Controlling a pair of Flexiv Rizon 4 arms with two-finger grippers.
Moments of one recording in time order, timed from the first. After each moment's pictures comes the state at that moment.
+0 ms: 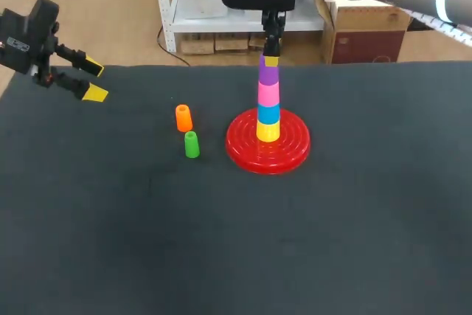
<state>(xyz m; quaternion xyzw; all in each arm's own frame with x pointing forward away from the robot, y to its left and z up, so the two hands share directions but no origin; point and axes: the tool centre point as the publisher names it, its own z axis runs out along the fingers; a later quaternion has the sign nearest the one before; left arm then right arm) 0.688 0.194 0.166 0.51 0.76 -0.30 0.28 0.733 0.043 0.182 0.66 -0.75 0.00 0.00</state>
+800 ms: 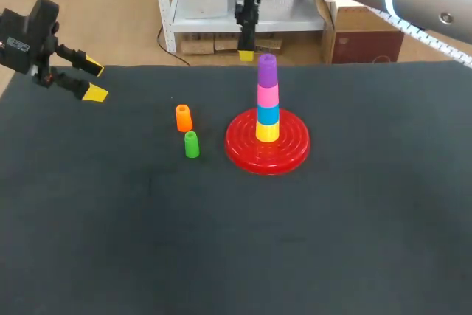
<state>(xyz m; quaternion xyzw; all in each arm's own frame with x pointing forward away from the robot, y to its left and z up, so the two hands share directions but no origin) 0.688 0.194 0.166 0.51 0.76 -0.30 0.28 0.746 0.090 0.208 0.67 -0.74 0.00 -0.02</state>
